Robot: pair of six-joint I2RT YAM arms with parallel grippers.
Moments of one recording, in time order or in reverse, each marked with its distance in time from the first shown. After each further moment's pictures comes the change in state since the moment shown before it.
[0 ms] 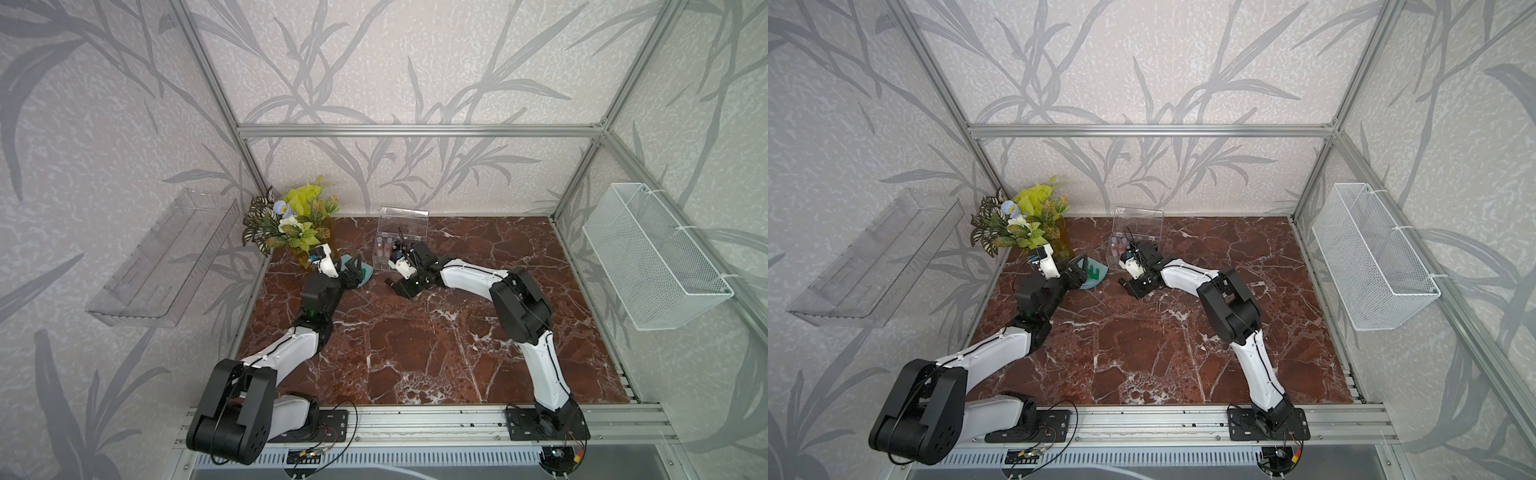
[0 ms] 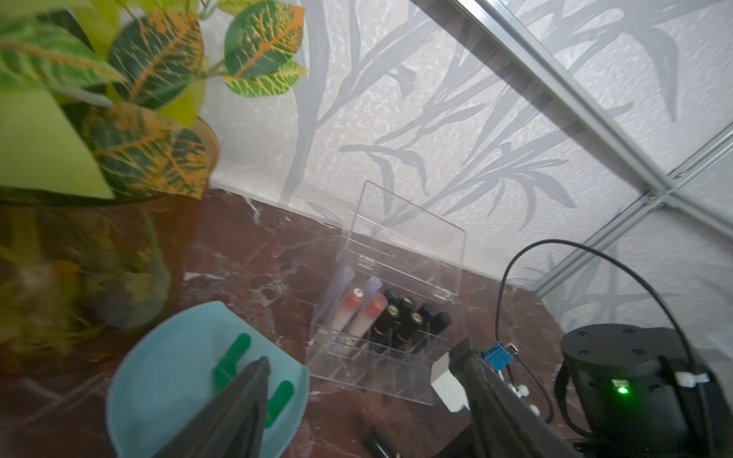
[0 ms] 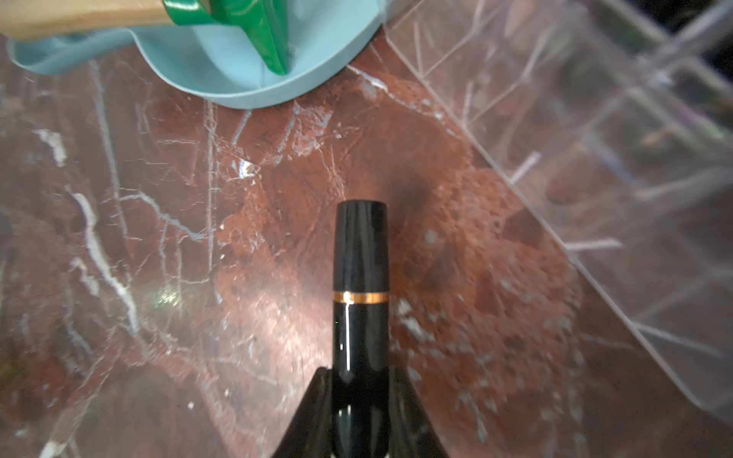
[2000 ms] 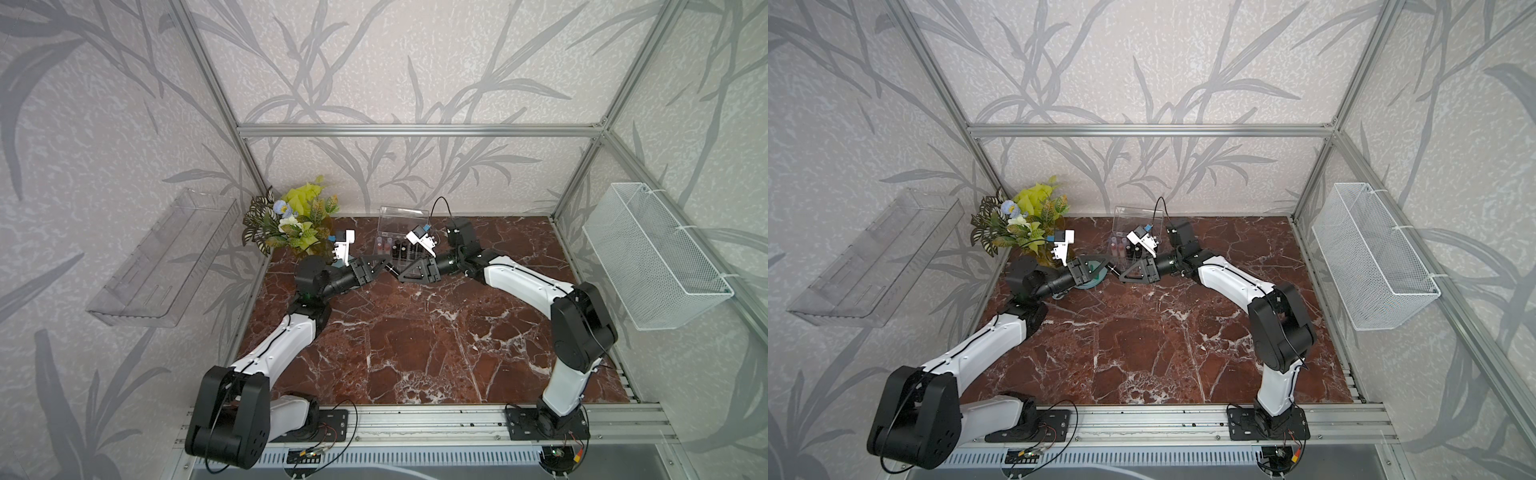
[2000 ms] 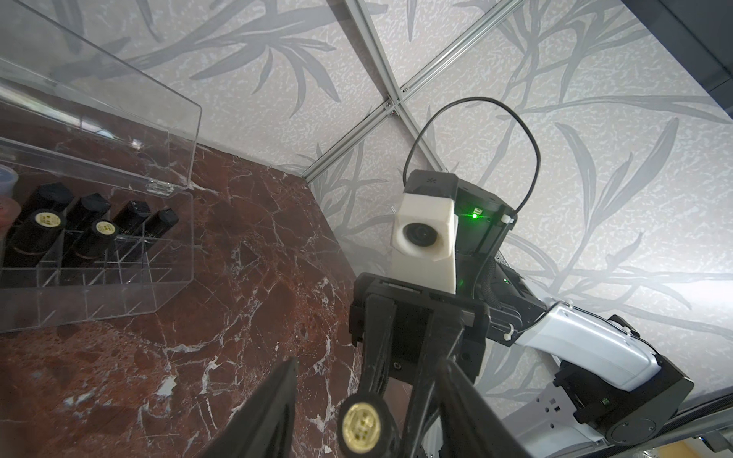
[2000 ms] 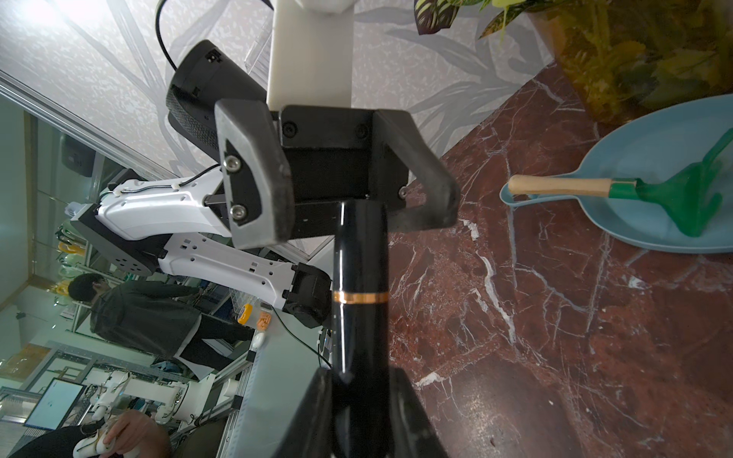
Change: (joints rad) left arm -0.009 -0.025 0.139 -0.050 0.714 -0.378; right arm -0.090 -0.324 -0.164 0.280 -0.843 0.262
